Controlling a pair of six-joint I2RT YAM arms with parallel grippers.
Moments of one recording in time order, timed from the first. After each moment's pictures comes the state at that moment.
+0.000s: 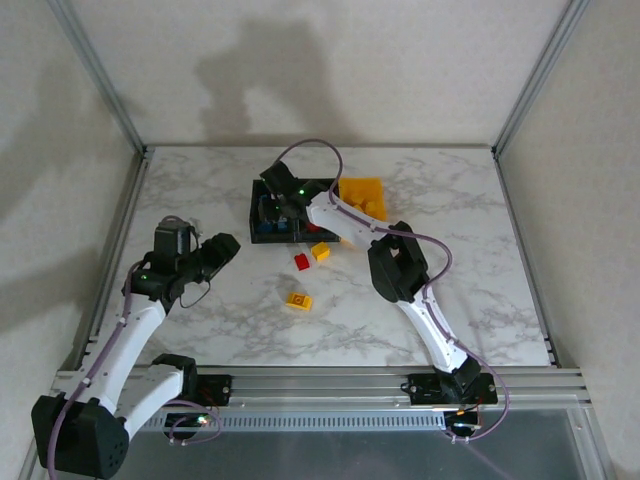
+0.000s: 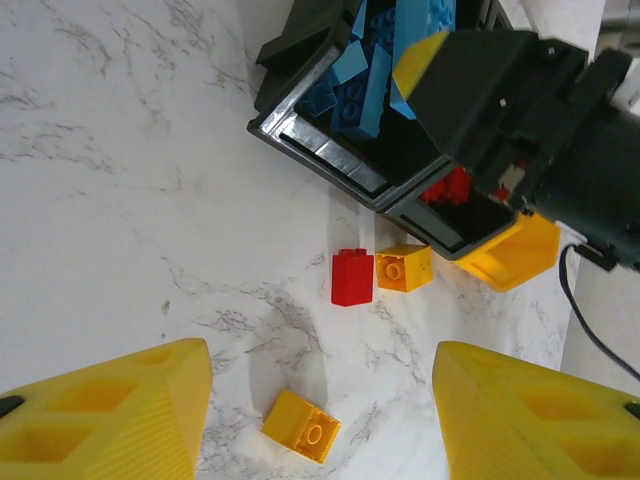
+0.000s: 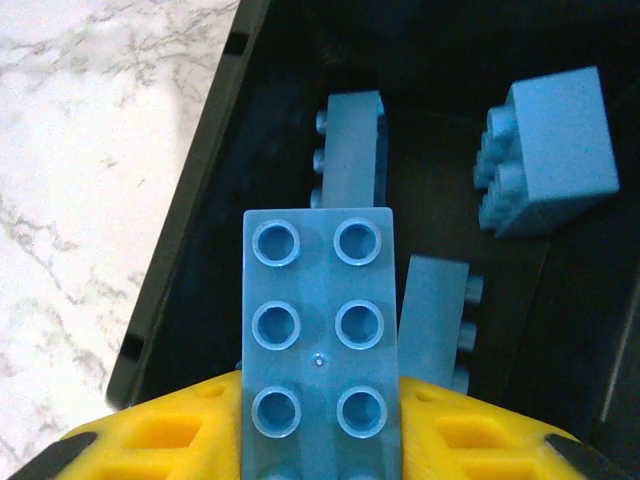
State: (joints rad) left arm -0.11 0.92 0.69 -0.51 0.30 -0.88; right arm 0.82 2.42 2.19 -0.66 0.02 0.50
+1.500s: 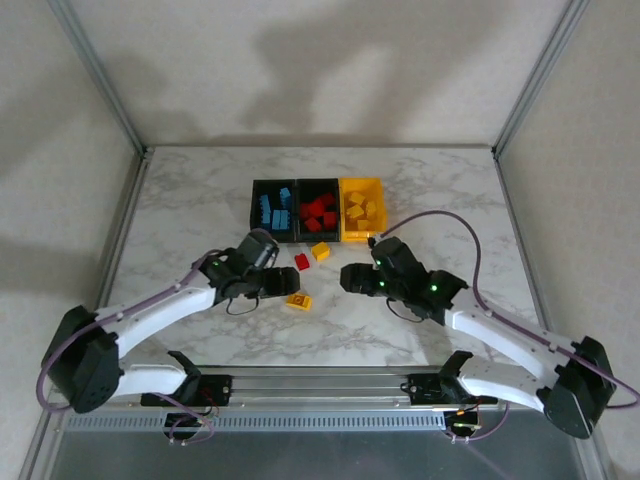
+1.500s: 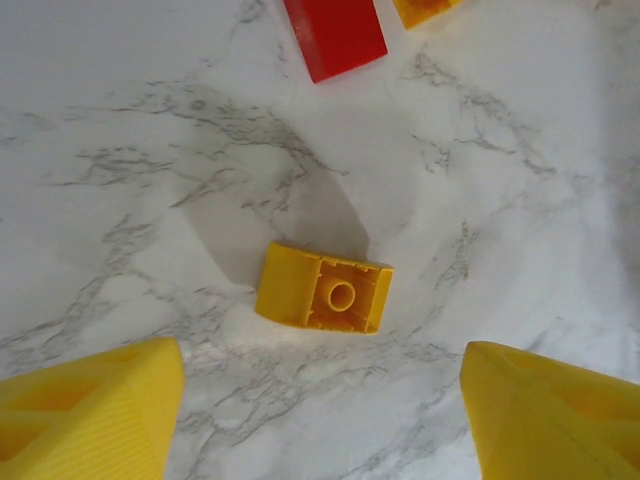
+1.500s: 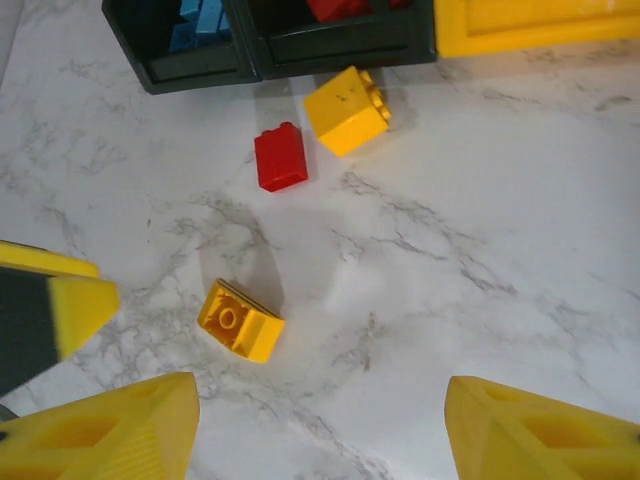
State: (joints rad) left arm -0.68 1.29 0.80 -0.55 0.08 -0.77; right arm 0.84 1.03 0.74 -0.47 0.02 0.73
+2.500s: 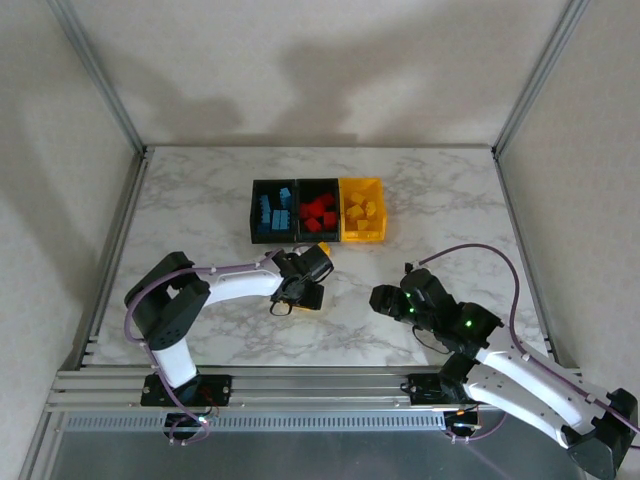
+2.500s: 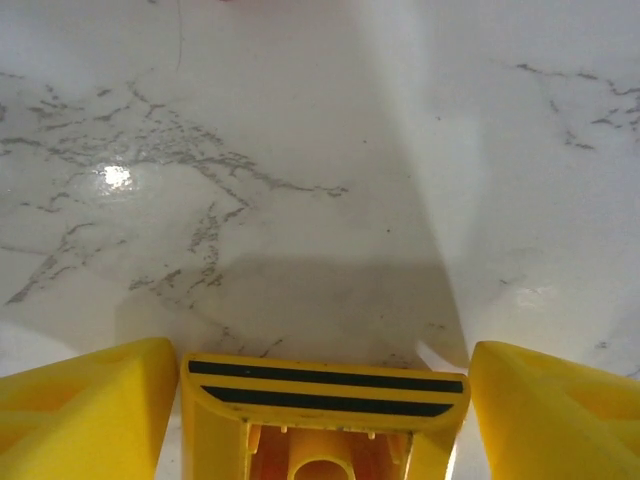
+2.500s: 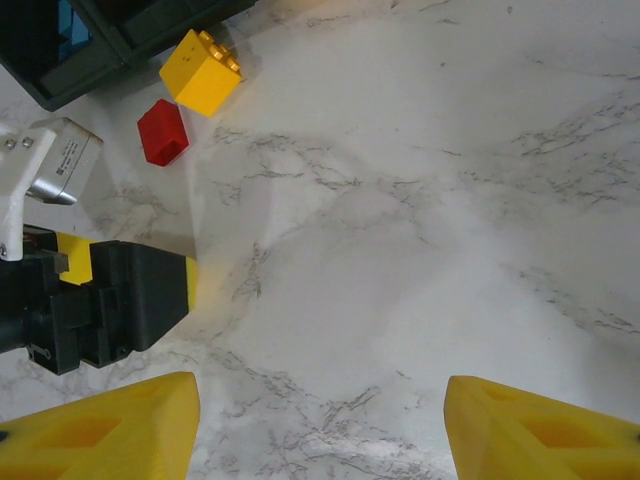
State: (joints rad) left arm -0.86 1.76 1.02 -0.61 -0.14 -0.72; right arm 0.84 0.69 0.54 -0.65 0.11 0.92
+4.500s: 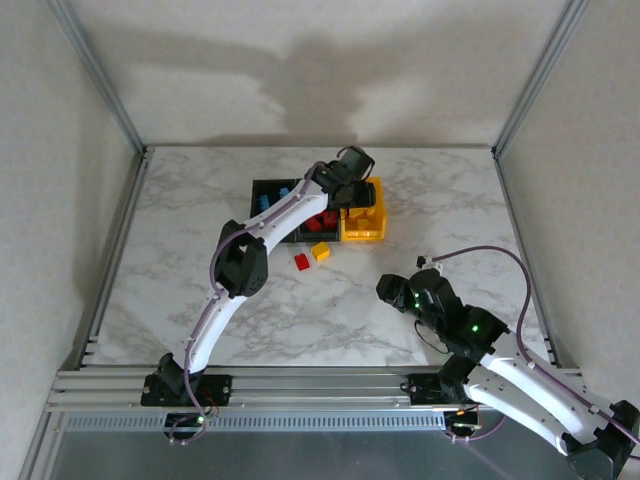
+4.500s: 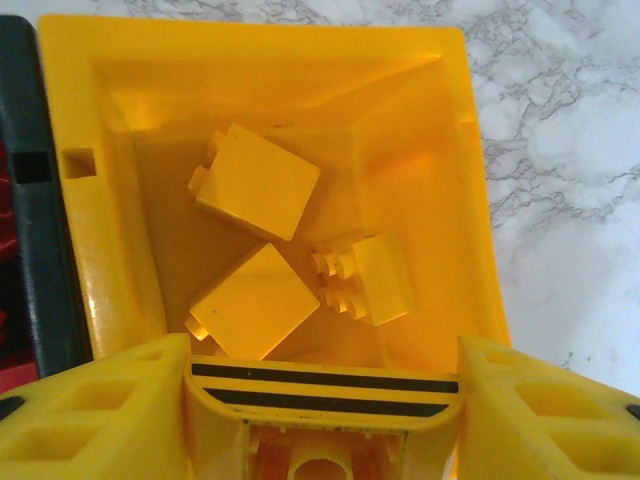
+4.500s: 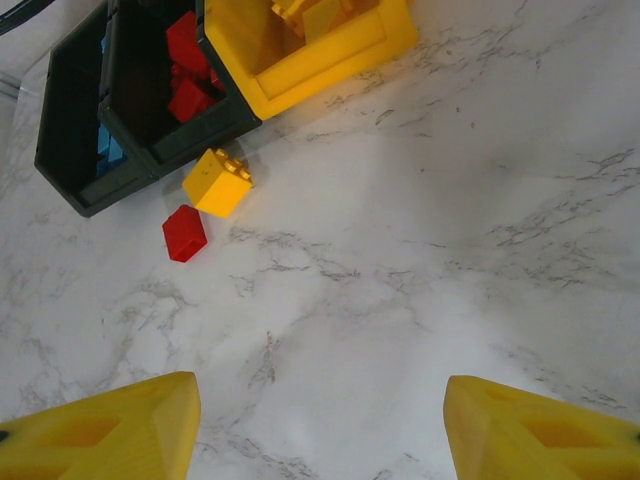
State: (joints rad) left arm -0.69 2.48 2.38 -0.81 -0.04 -0.67; right arm 0.80 0.63 0.51 -0.57 0.22 0.95
